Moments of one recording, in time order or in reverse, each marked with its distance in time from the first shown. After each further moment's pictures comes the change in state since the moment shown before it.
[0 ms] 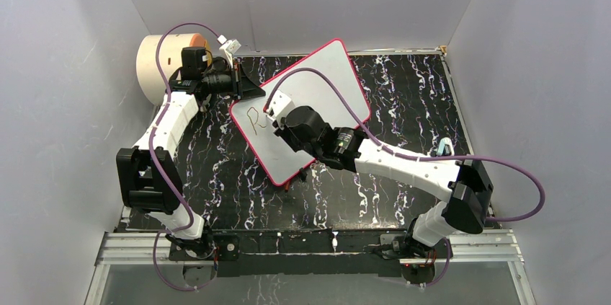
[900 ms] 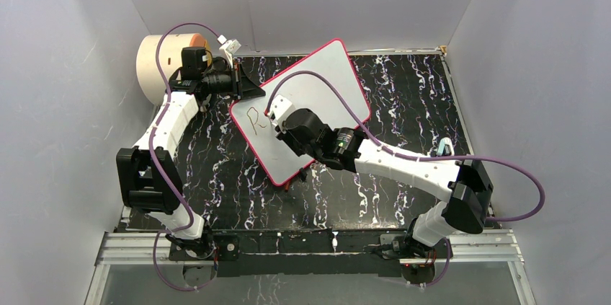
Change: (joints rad) left arm 0.000 0.000 0.000 0.000 0.000 0.000; right arm 0.000 0.001 -0.007 -0.082 -0.004 0.028
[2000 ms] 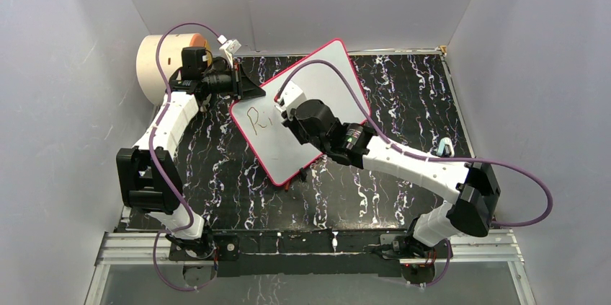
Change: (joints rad) left arm -0.001 0.000 0.000 0.001 0.001 0.000; right arm -0.047 -0.044 -0.016 0.091 0.026 -0.003
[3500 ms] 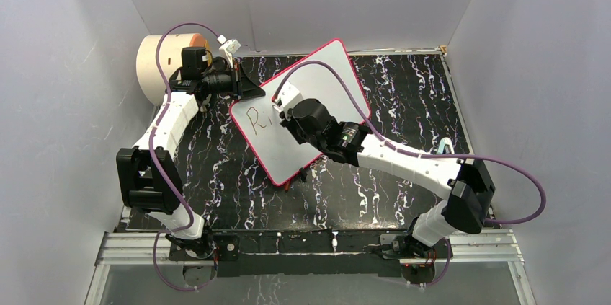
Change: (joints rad) left arm 0.000 0.000 0.000 -0.001 -0.007 -0.001; right arm -0.023 0.041 0.002 0.020 -0.025 -0.005
